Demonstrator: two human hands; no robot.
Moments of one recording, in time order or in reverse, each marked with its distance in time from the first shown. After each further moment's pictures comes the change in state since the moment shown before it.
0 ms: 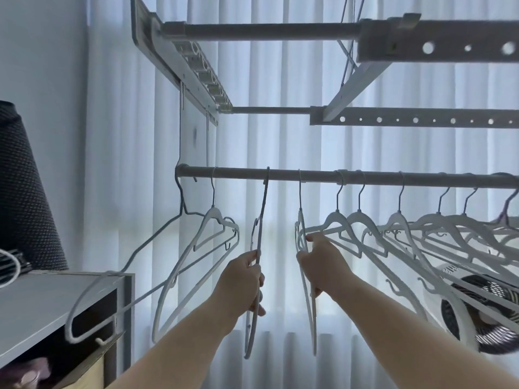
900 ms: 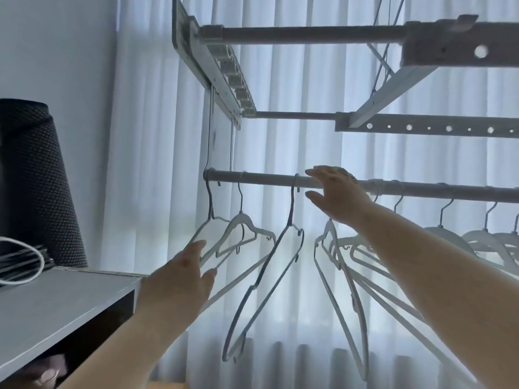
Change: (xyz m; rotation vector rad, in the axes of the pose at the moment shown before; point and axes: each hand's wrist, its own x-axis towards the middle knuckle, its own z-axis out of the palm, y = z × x) left_hand -0.017 -0.001 -0.099 0.970 0.490 0.278; right_hand 0.063 -0.070 -0.035 -0.554 0.251 -0.535
